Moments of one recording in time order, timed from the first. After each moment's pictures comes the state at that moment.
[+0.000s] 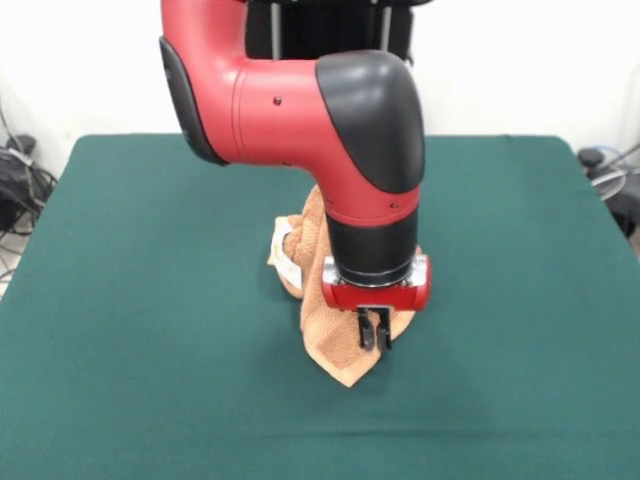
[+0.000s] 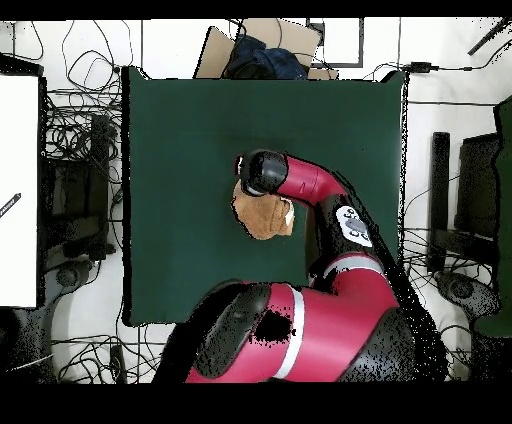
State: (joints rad) arm -0.33 -0.30 0.15 1.41 0.02 0.45 1.57
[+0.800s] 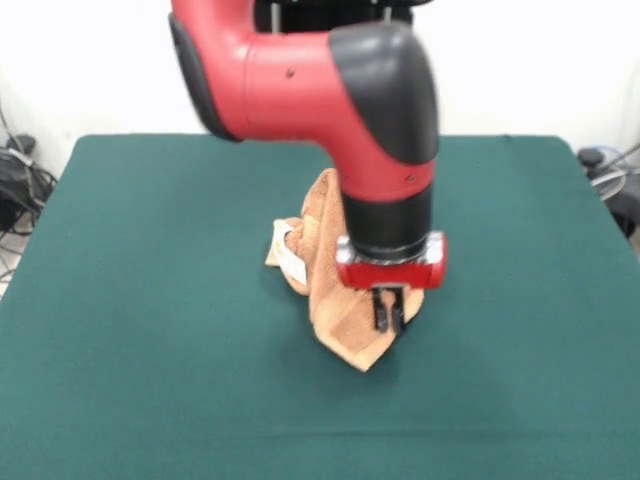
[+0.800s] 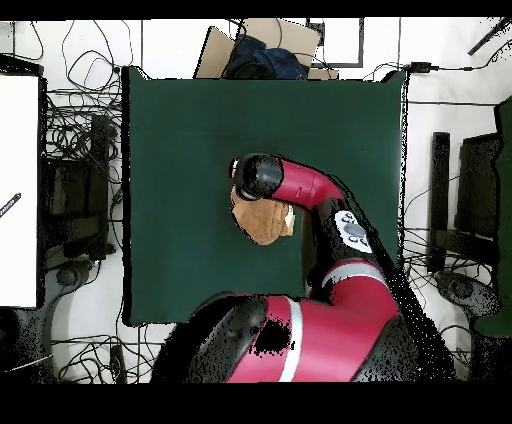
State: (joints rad) arm -0.31 -0.38 0.15 1.48 0.02 0.44 1.57
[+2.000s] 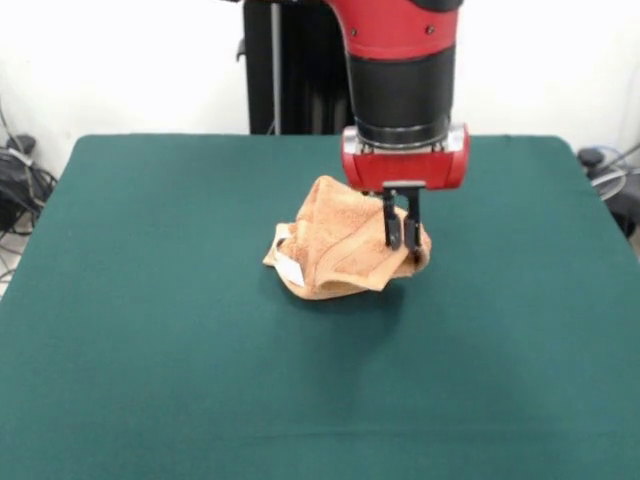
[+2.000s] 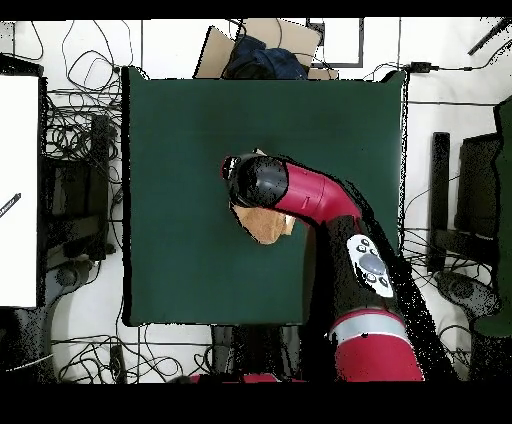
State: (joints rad) arm -0.32 -0.63 0.15 1.65 0.09 0.49 1.57
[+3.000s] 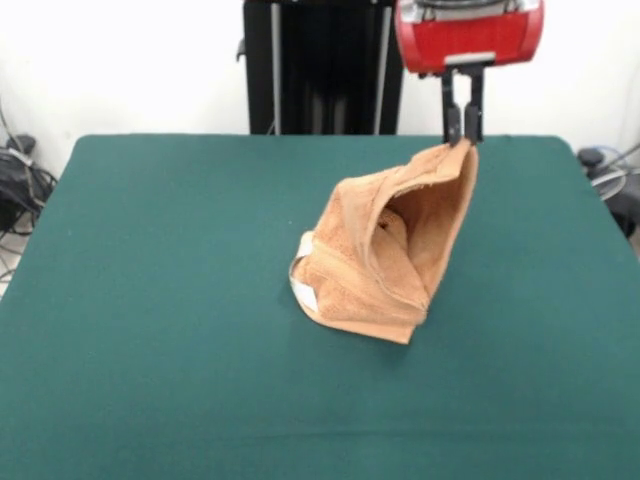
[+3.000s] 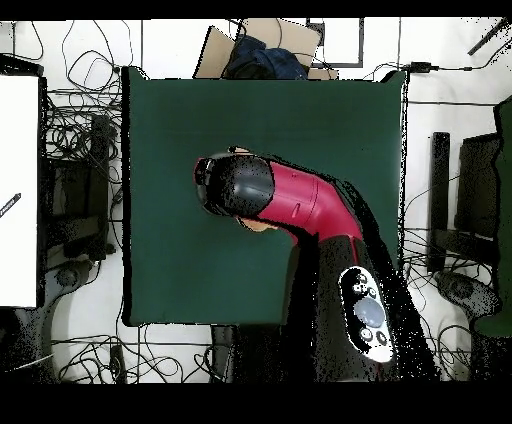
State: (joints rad) arm -0.27 -0.84 0.15 1.72 0.15 0.65 1.57
